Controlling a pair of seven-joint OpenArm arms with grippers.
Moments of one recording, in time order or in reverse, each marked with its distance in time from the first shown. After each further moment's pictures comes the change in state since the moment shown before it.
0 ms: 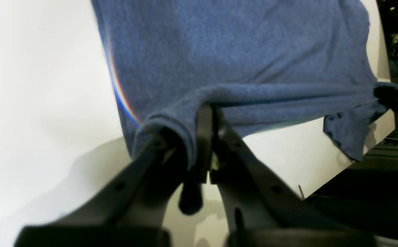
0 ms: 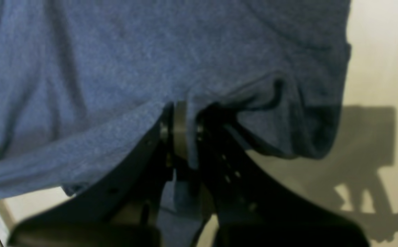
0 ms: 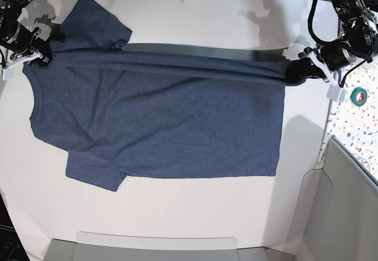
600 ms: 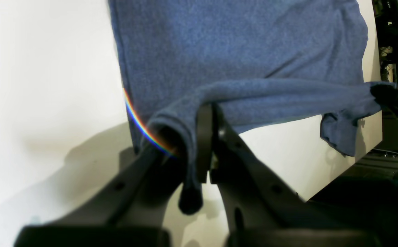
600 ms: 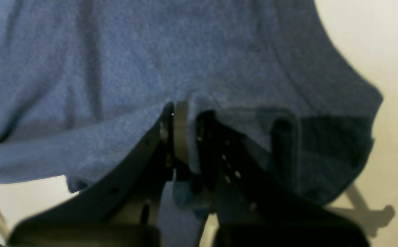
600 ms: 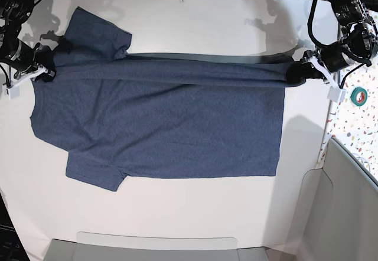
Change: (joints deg) left arm -1.3 0.0 0.0 -5.0 0.7 0.0 0.0; right arm 4.9 3.8 -8.4 -0.2 -1.3 0.0 0.2
